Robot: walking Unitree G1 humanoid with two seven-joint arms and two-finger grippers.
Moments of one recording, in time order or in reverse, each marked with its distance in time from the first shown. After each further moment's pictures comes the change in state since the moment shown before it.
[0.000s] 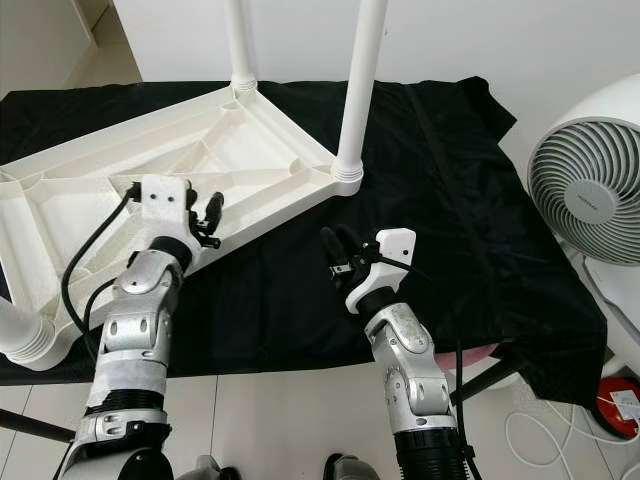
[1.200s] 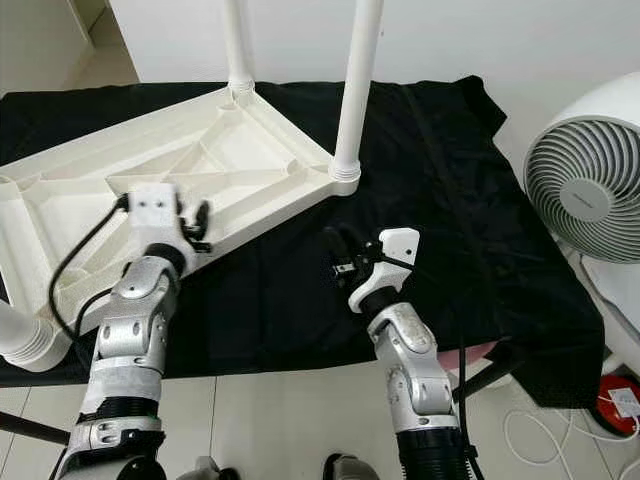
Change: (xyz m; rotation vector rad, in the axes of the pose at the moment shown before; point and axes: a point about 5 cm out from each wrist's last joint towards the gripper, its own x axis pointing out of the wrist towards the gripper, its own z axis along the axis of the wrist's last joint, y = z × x) left arm -0.011 0.025 -0.014 -0.100 0.090 0.269; right arm 0.000 -0.002 0.000 -0.005 0.005 -0.004
